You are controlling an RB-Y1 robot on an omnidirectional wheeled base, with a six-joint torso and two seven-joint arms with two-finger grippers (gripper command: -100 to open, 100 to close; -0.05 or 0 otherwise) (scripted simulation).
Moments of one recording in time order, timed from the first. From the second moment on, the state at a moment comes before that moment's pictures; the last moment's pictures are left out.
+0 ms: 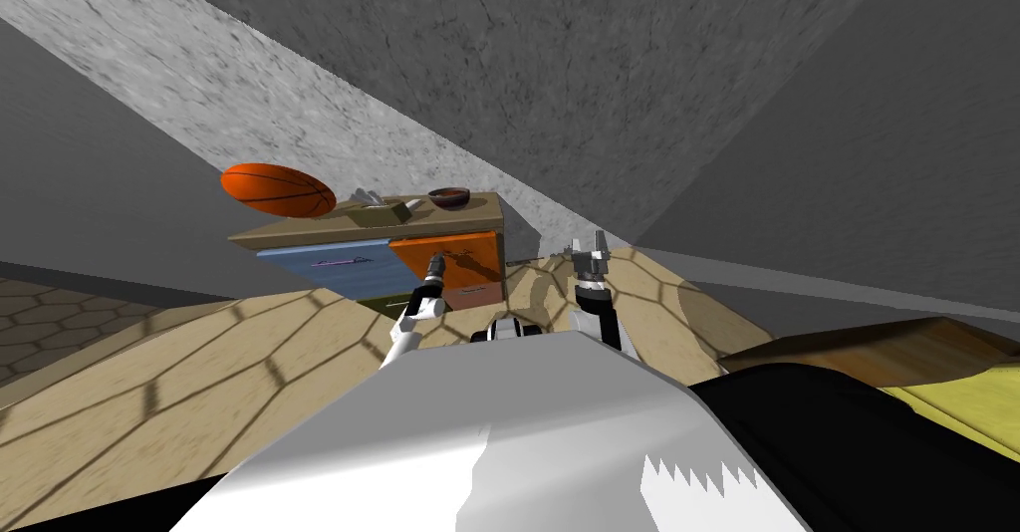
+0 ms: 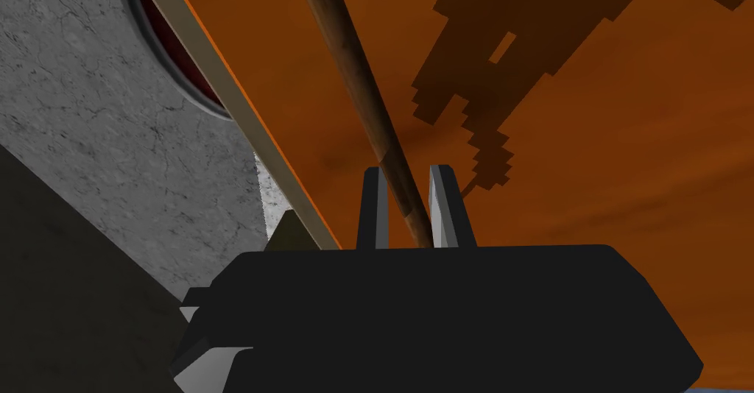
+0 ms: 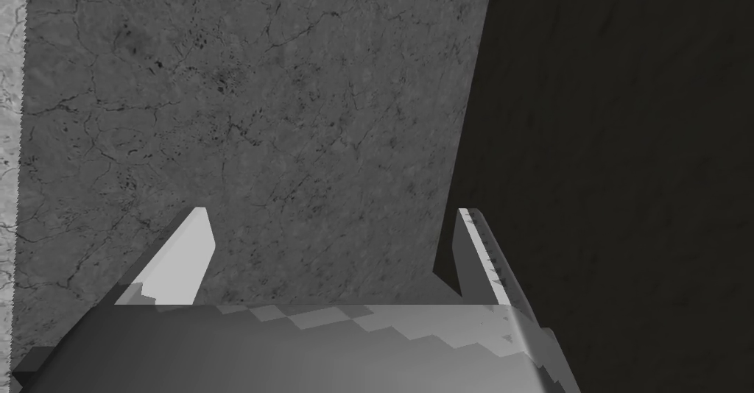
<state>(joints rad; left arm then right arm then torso) 0.03 0.26 0.00 -1.52 0.39 -0.27 -0.44 0.49 -0.04 -0.03 -2.21 -0.05 -0.52 -0.17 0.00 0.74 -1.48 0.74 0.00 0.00</state>
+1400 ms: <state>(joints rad) 0.07 0.30 0.01 -1.67 0.46 -0.13 -0.46 0.49 -0.04 -0.03 -2.21 -0.05 -0.52 -0.17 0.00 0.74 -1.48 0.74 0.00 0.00</state>
